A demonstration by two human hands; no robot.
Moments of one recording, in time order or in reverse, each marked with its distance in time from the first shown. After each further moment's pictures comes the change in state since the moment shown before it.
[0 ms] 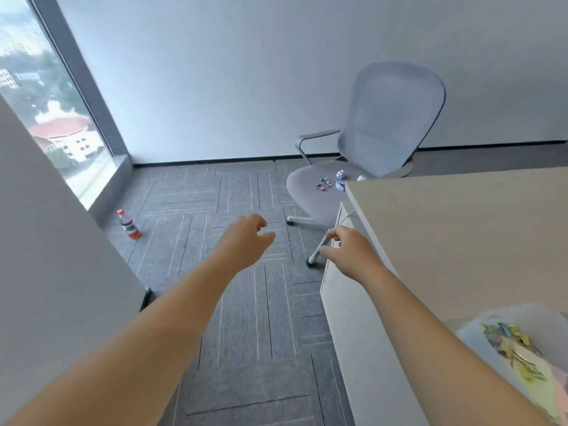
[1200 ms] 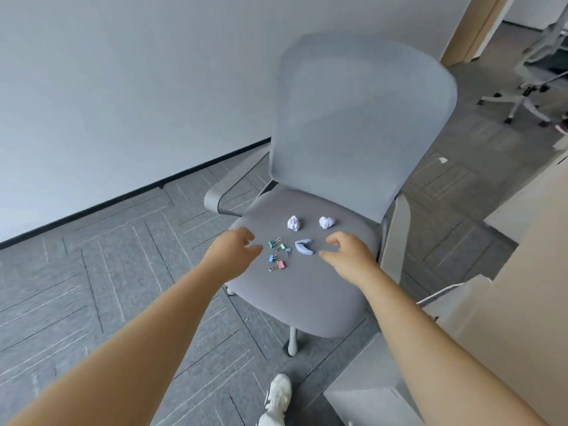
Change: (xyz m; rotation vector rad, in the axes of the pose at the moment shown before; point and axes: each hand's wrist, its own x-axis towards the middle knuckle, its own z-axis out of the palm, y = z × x) left_hand 0.707 0.094 0.029 0.144 -0.466 0.249; right_hand 0.619 0.037 -0.067 0.118 0.233 0.558
